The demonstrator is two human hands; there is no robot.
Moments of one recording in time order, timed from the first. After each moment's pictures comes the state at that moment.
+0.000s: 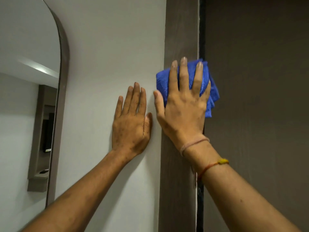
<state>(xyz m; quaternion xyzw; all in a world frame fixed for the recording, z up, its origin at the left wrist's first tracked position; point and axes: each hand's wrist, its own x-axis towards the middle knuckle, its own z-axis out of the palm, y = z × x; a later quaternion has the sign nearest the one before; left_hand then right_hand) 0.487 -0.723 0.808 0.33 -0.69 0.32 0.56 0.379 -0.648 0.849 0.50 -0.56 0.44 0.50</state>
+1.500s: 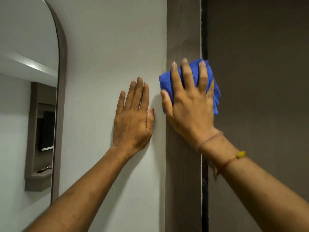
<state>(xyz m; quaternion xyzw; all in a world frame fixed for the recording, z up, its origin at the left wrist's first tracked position) 0.493 -0.727 0.803 0.32 -0.70 0.34 0.55 0.372 -0.638 0.843 0.53 -0.57 0.38 0.50</state>
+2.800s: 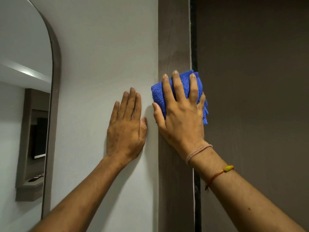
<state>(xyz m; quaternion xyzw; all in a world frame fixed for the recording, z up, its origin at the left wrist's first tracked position) 0.493 -0.726 0.802 0.32 -0.70 0.32 0.55 0.373 -0.639 0.839 0.52 -0.57 0.40 0.49</state>
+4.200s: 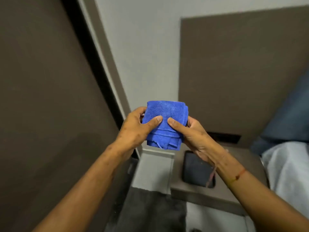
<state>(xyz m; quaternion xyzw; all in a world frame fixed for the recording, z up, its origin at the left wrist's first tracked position) 0.116 -0.219 0.468 -0.08 -0.79 -0.60 -0.06 0.119 -0.055 0.409 -0.03 -0.59 0.81 -0.04</state>
